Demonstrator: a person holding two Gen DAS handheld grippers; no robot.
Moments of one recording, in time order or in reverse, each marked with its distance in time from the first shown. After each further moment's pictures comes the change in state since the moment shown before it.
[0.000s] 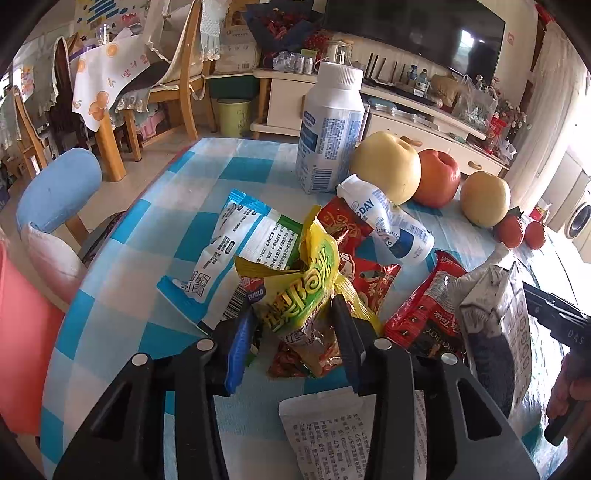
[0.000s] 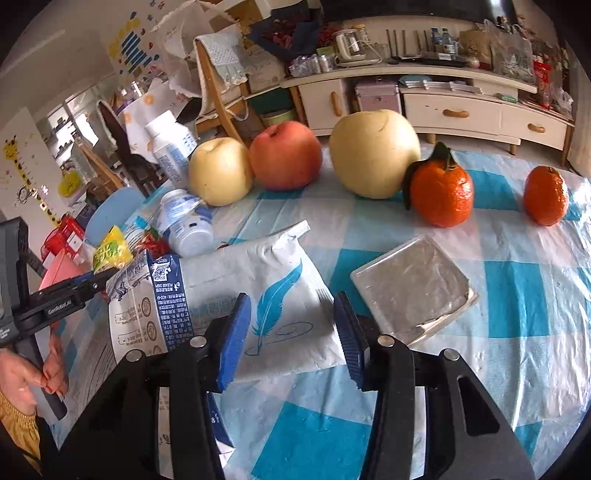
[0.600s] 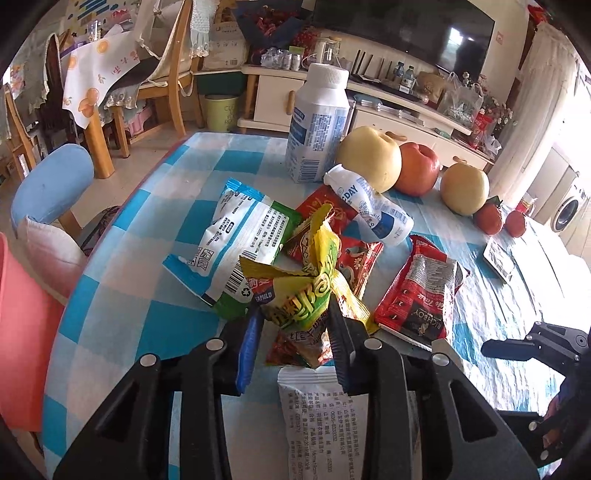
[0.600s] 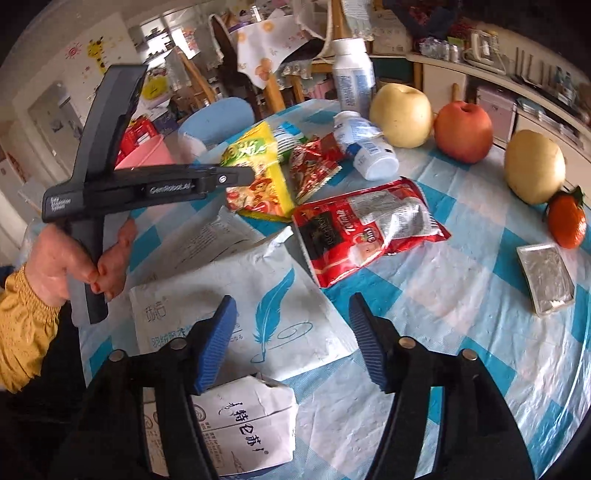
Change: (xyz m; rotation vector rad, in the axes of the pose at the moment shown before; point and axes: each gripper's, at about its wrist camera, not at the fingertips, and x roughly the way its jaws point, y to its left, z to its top) left arm -0.017 0.006 -0.011 0.015 0.017 -0.063; right arm -0.017 0.099 -0.037 -0.290 0.178 0.215
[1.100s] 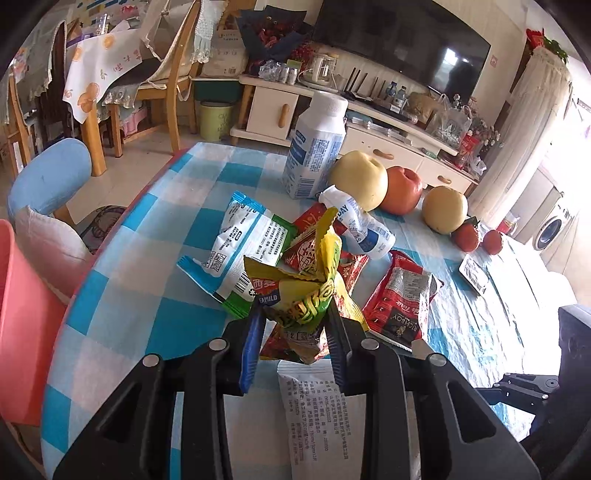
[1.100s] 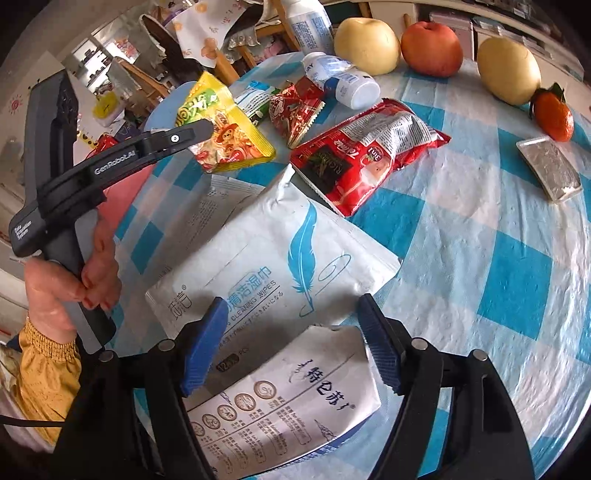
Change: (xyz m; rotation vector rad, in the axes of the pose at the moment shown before) left arm -0.027 0.017 -0.003 -0.051 -0.053 -0.088; right arm 0.013 0.012 -0.012 0.257 0.164 -0.014
